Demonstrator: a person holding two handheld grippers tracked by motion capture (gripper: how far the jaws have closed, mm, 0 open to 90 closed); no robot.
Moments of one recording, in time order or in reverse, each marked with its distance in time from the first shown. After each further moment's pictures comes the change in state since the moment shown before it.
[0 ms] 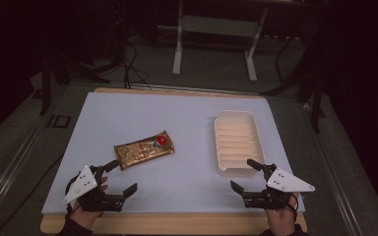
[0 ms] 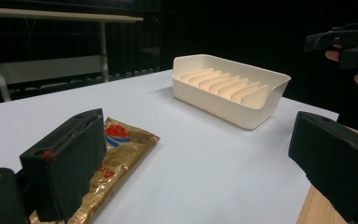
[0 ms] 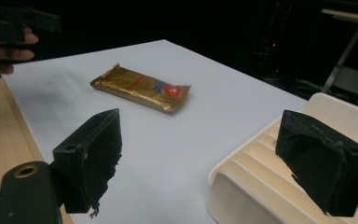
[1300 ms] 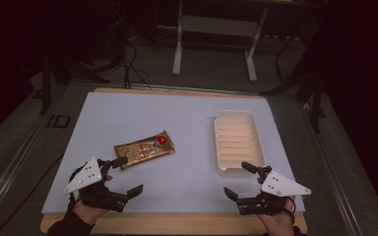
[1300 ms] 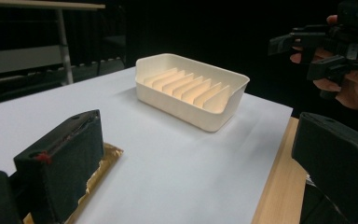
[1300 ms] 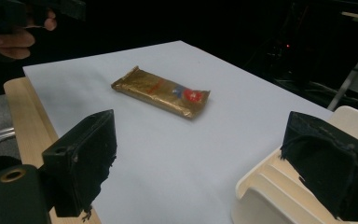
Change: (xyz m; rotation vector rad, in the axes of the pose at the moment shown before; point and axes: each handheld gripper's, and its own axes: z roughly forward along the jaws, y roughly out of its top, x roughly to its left) left arm -0.009 0.040 0.007 0.071 -0.140 0.005; right arm 0.022 0.017 0.001 0.016 0.043 -0.022
